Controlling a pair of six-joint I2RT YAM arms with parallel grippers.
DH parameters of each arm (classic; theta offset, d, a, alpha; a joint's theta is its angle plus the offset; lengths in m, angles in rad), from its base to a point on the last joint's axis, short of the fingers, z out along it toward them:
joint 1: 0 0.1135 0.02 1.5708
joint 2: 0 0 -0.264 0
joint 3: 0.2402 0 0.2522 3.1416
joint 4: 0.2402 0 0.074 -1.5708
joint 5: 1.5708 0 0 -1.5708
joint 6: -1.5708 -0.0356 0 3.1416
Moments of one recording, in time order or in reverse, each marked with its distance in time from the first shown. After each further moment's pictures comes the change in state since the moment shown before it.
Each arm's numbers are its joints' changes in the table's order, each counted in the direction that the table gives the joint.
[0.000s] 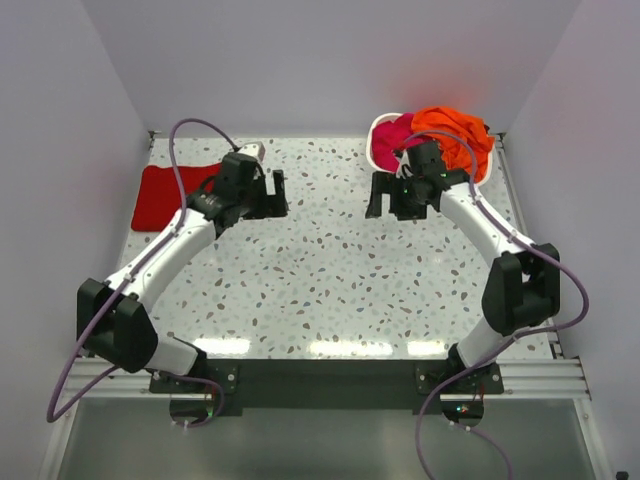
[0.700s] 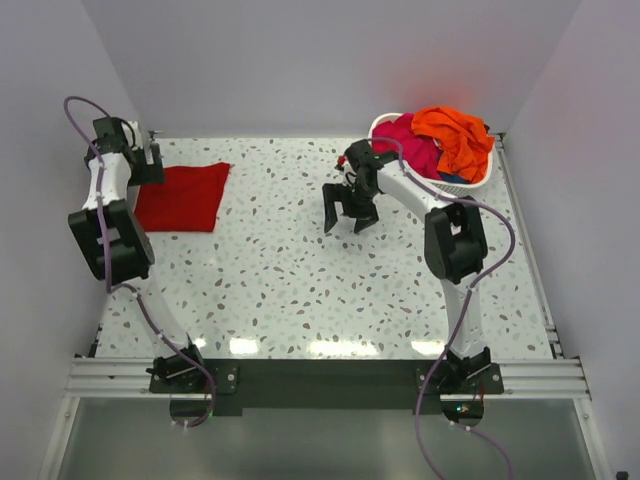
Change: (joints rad) left arm 0.747 -0.667 0.606 0.119 0.074 -0.514; right arm 0.168 -0.521 0.474 0.272 -0.084 -0.010
